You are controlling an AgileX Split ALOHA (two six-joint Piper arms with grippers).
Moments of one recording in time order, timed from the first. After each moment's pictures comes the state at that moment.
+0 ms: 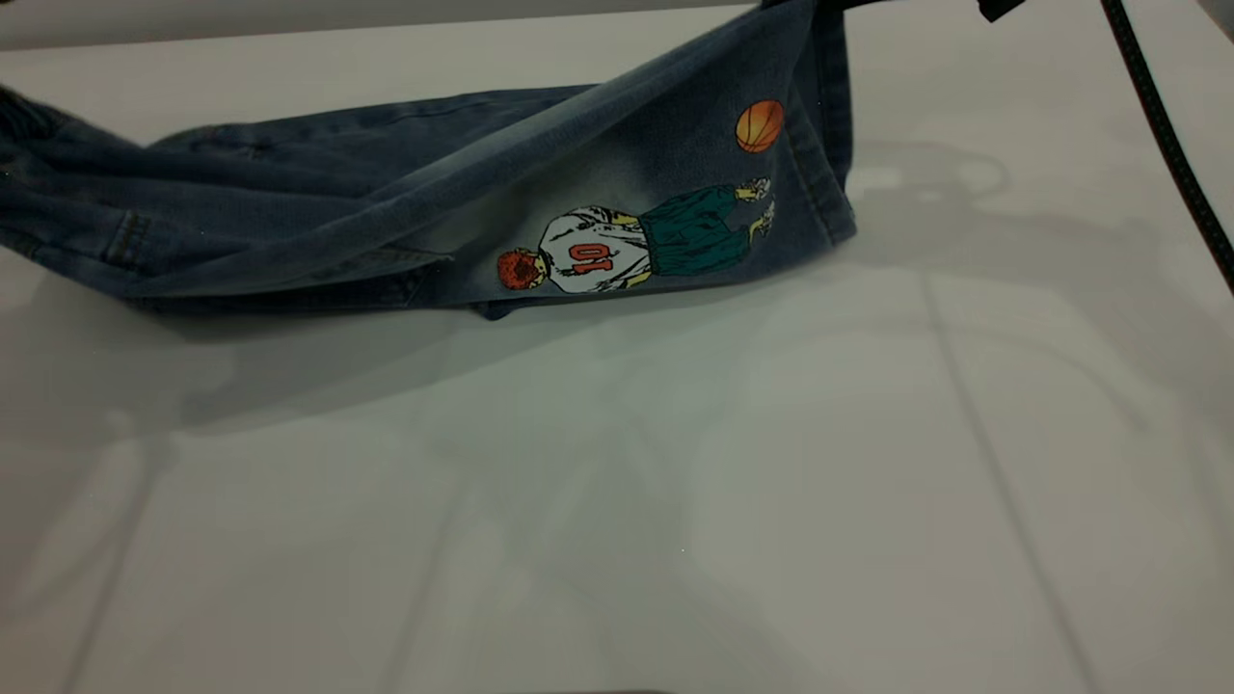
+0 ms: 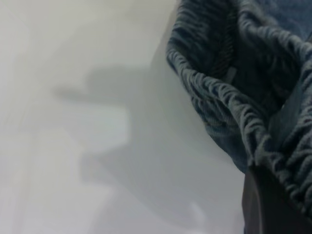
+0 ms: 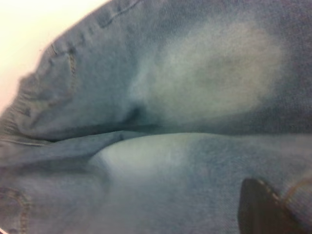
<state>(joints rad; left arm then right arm) -0.01 1.61 -0.87 0.21 0.37 -0.70 0.15 2.07 -1.37 1.14 0.70 -0.45</state>
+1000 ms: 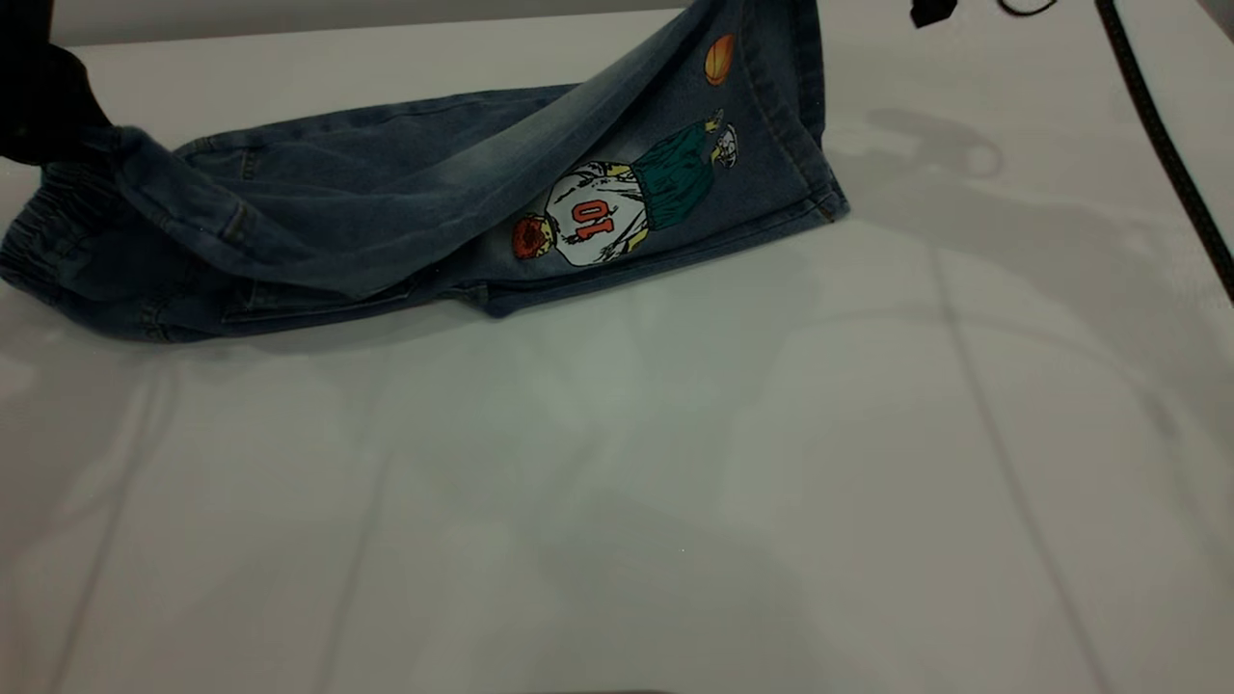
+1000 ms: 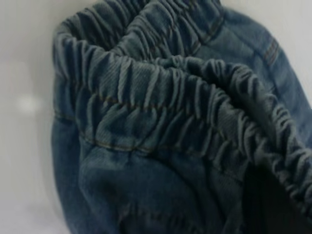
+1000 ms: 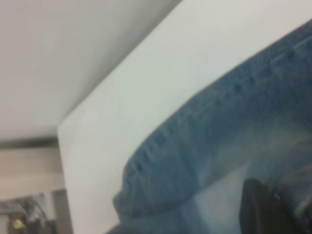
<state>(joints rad) 0.02 1.86 -0.87 -0.16 -0.12 -1.08 0.15 2.19 -1.38 1.76 0.55 -0.73</state>
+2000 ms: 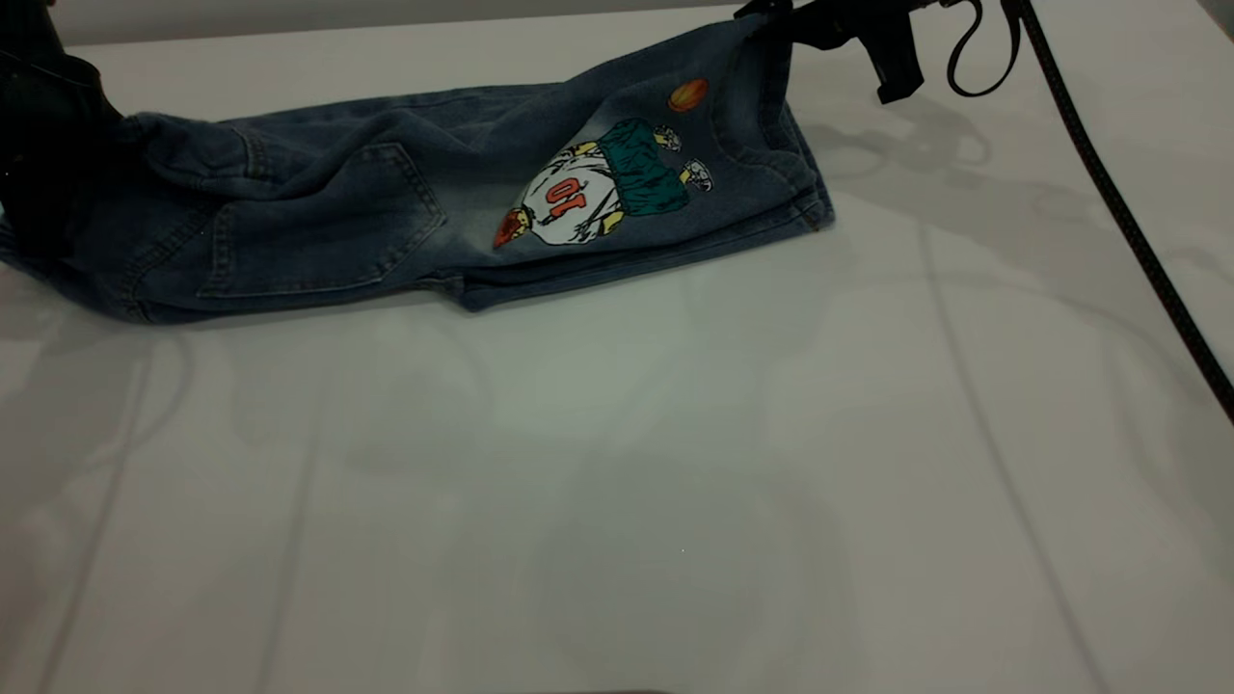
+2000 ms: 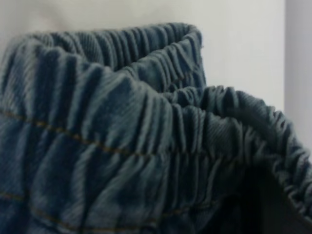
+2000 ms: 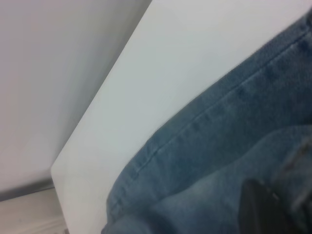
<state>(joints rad) 0.04 2.11 -0.87 -0.17 -0.72 -1.30 0.14 2.36 -1.50 1.80 0.52 -0.63</state>
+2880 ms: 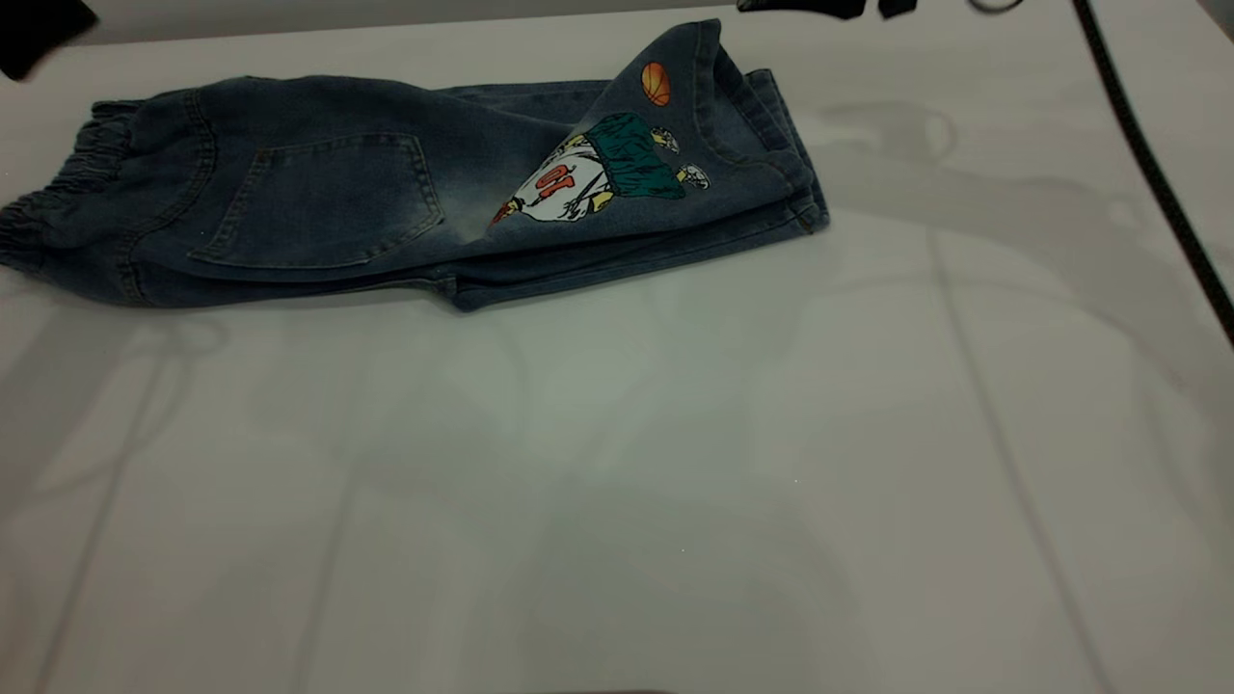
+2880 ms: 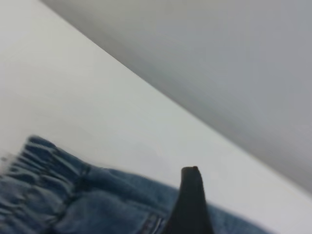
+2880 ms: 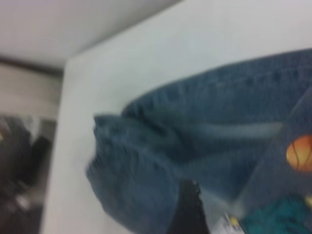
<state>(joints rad) 0.10 1.94 -0.87 0.35 -0.75 -0.91 0.13 2.27 -1.50 1.60 0.73 -0.93</state>
